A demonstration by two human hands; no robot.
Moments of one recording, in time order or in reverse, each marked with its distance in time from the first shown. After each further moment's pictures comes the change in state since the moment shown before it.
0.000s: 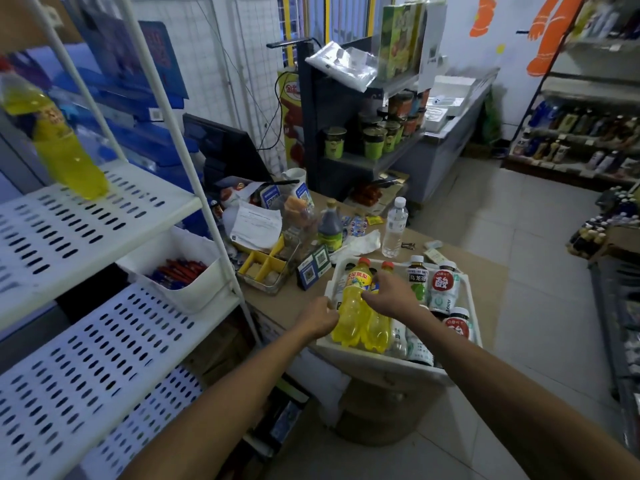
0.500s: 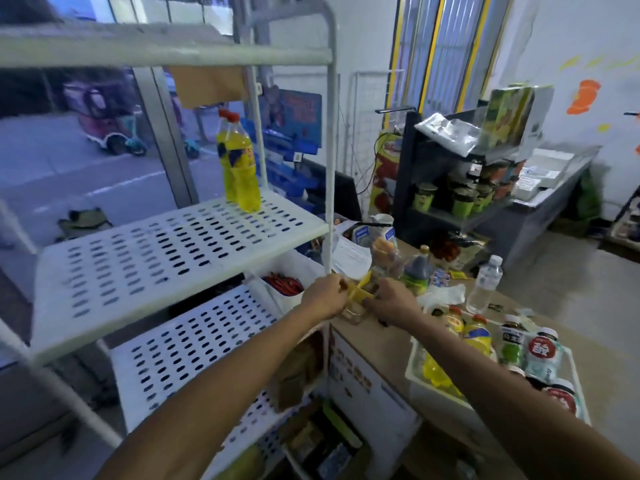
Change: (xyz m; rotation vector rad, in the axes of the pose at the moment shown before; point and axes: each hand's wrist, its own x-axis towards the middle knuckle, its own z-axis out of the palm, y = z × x) left_hand -0.111 -0.065 -0.186 0.087 0.380 0.100; right_hand -0.049 -0.207 0.023 -0.021 -0.025 -0.351
